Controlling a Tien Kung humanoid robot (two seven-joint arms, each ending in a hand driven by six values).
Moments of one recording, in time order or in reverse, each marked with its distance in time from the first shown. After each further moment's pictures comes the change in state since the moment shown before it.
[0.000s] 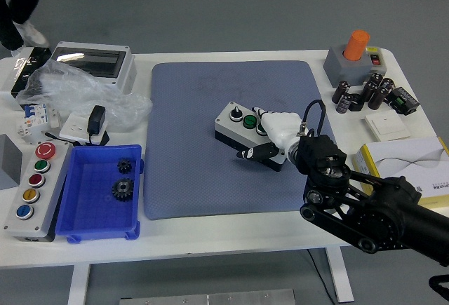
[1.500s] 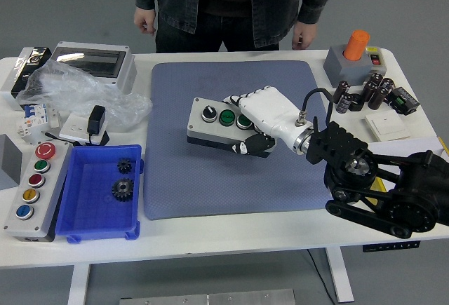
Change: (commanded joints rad) left arm -0.006 -0.001 -0.004 0.001 -0.001 0.007 -0.011; right arm 0.216 -0.196 -0.304 0.095 0.009 -0.275 0.398
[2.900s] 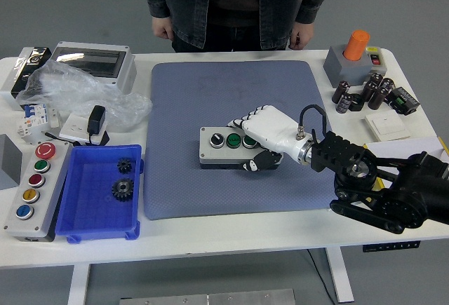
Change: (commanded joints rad) left arm -0.008 0.000 -0.002 -0.002 0.008 0.004 -0.005; right arm 0.010 0.053 -0.116 -0.228 0.028 -0.045 0.160
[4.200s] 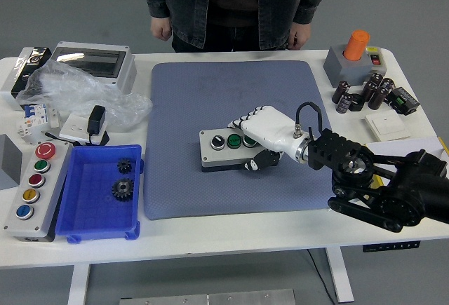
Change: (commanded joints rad) left arm -0.003 -0.001 0.003 0.000 -0.001 -0.001 -0.003; right arm -0.001 0.009 0.029 0.005 -0.015 0.078 -0.017
